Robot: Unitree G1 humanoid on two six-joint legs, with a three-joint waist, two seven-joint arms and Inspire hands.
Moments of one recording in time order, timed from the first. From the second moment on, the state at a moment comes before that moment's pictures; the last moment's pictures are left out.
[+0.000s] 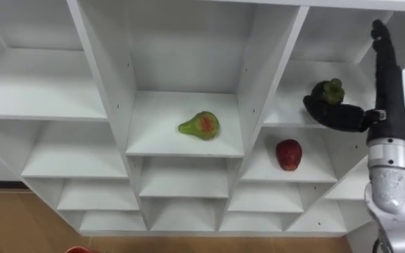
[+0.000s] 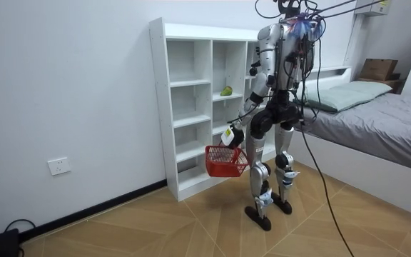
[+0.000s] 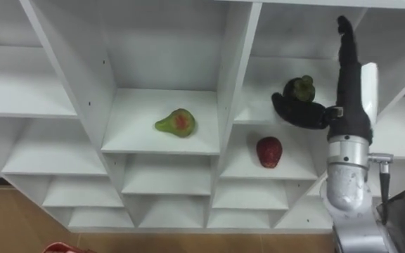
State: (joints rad) left arm 0.27 0.23 0.04 0.92 0.25 -0.06 0.10; right arm -0.05 -0.40 -0.03 0.09 -0.07 -0.22 -0.40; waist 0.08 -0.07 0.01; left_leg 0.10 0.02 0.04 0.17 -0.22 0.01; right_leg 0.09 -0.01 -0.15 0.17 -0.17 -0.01
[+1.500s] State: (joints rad) left arm 0.25 0.23 0.08 0.90 0.33 0.00 0.07; right arm -0.17 -0.43 0.00 0.35 0.00 -0.14 -0.06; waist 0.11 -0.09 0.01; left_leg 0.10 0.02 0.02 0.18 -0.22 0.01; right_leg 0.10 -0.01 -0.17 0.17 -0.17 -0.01
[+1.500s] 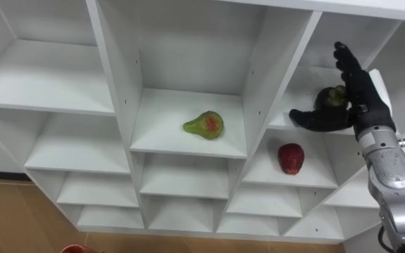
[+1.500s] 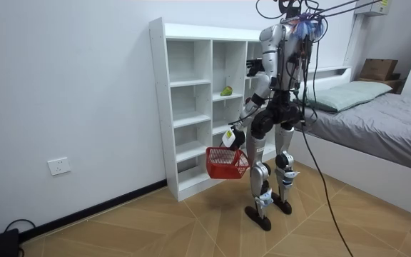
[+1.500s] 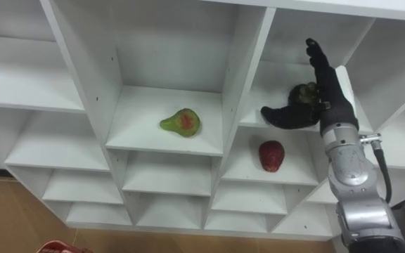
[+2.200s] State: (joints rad) left arm 0.27 0.23 0.08 0.91 0.33 0.04 0.04; right arm -0.17 -0.43 0.00 0.44 0.00 -0.11 -0.02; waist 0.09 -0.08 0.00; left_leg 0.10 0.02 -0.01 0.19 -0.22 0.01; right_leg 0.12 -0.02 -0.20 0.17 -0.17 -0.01
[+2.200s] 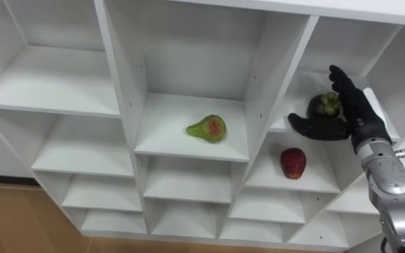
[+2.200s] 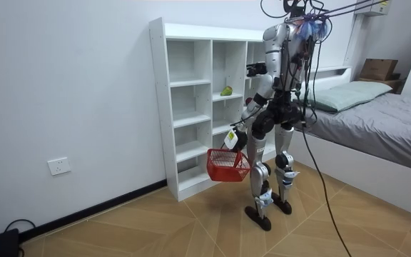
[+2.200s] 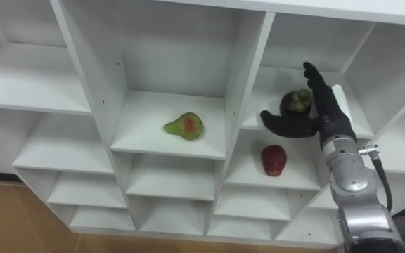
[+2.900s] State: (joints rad) left arm 0.27 0.23 0.05 0.89 0.33 0.04 0.08; right arm -0.22 -0.44 -0.06 0.55 0.03 -0.15 -0.05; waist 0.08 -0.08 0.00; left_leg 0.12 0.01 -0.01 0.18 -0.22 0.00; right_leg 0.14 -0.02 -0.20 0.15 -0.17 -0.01
